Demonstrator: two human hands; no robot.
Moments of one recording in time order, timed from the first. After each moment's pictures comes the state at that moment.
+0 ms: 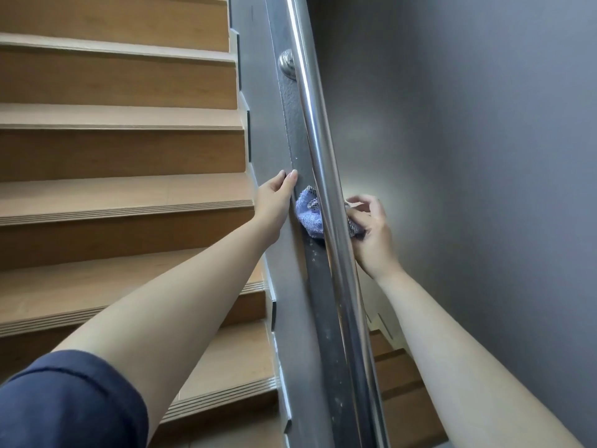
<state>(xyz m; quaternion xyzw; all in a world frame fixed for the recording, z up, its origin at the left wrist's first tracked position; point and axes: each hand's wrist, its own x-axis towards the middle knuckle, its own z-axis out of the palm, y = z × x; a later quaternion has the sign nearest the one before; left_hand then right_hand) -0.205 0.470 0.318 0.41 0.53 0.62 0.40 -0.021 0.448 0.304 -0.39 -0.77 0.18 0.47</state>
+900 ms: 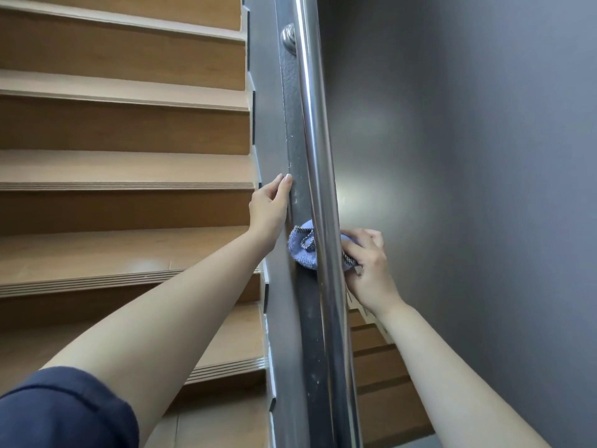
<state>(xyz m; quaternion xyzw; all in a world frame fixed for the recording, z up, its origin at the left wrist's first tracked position) -0.177 0.435 0.288 0.38 0.56 0.65 0.34 0.019 0.406 0.264 -0.38 -0.84 0.11 0.36</state>
